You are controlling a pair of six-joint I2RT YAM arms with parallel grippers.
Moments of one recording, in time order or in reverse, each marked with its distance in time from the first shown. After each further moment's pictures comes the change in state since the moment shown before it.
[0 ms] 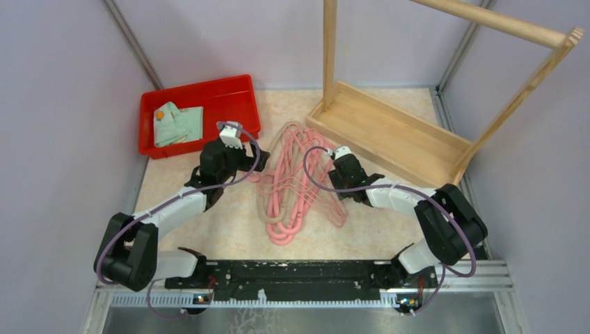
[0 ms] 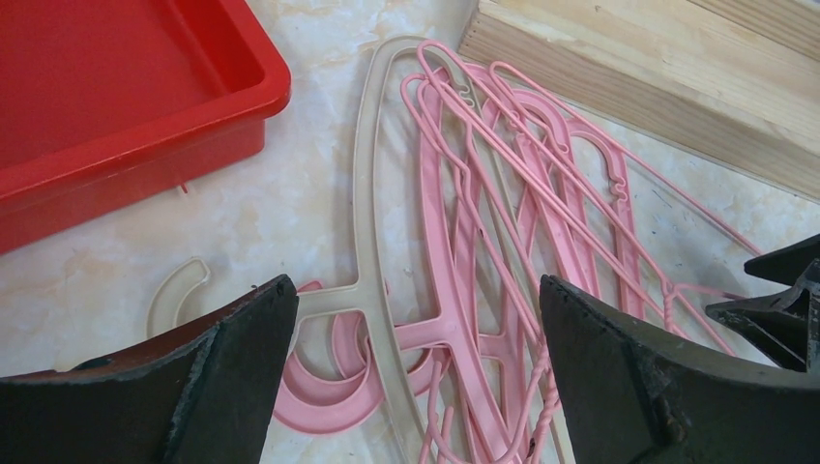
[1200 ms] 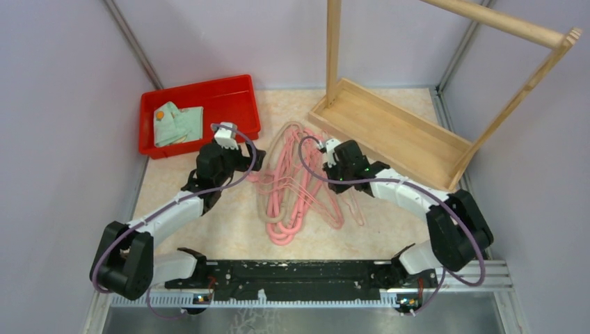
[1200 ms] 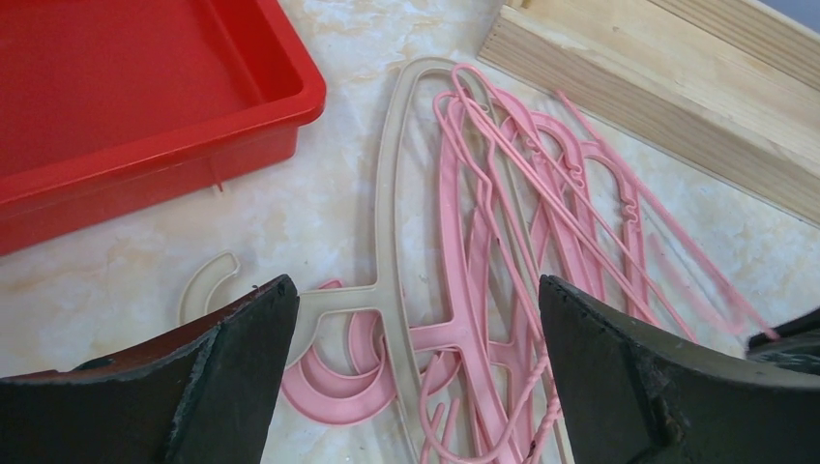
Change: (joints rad) left arm 0.000 -0.067 -0.031 0.002 -0.061 -0.015; right arm -0.024 -0.023 0.139 -0.143 -0.404 -0.051
